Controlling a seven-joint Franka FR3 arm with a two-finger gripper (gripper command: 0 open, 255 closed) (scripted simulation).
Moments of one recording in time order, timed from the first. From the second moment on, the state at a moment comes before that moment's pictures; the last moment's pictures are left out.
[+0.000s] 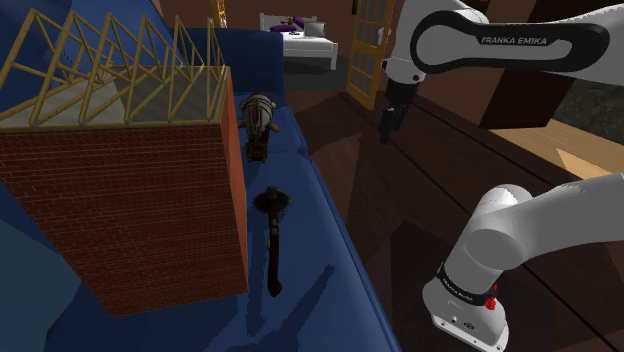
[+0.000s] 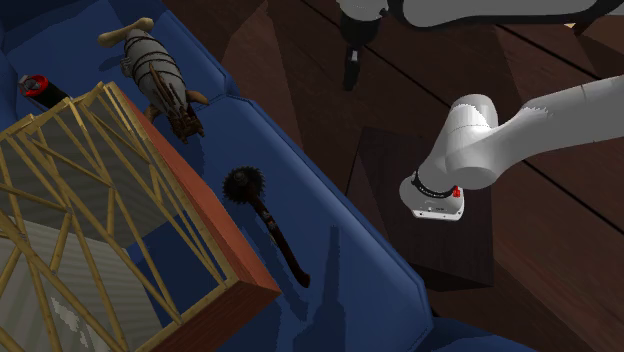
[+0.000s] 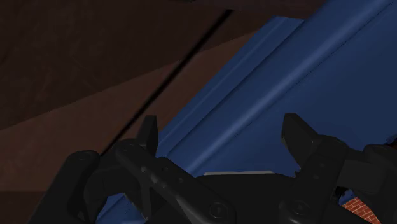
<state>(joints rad) 0.01 -0.77 -0.06 -2.41 -0.12 1.68 -0.16</state>
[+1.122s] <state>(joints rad) 0.03 -0.57 0.25 -2.47 0.16 1.89 0.47</state>
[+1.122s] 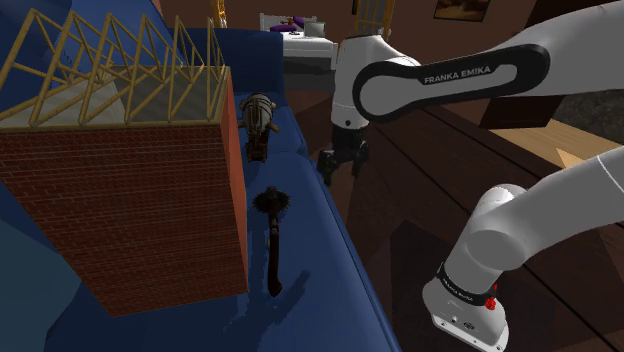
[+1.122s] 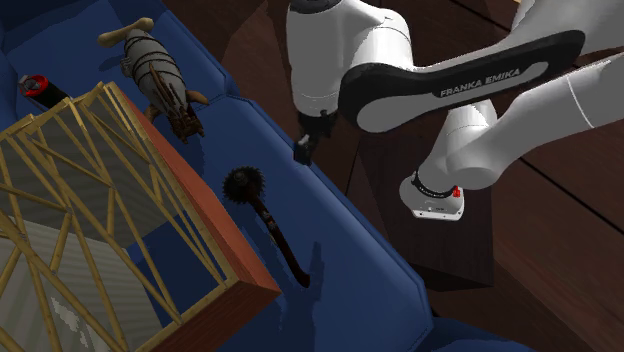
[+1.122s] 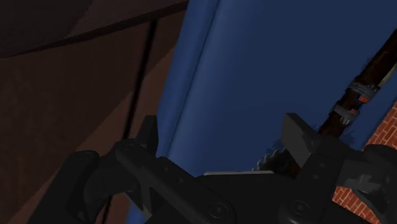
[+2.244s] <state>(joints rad) 0.01 -0.04 0.50 -2.20 0.17 2.18 1.11</state>
